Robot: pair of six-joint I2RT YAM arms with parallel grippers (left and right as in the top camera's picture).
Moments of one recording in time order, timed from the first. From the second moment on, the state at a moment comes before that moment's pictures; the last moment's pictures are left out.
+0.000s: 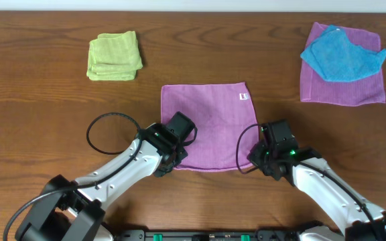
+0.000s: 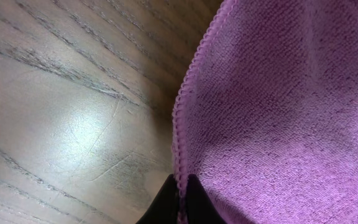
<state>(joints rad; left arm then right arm) -0.67 1.56 0.85 -0.70 -0.01 -1.27 0.31 1.35 0.55 -0.48 -0.05 1.00</state>
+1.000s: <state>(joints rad) -0.66 1.56 0.95 -0.73 -0.07 -1.11 0.31 1.23 0.63 -0.41 0.00 0.86</state>
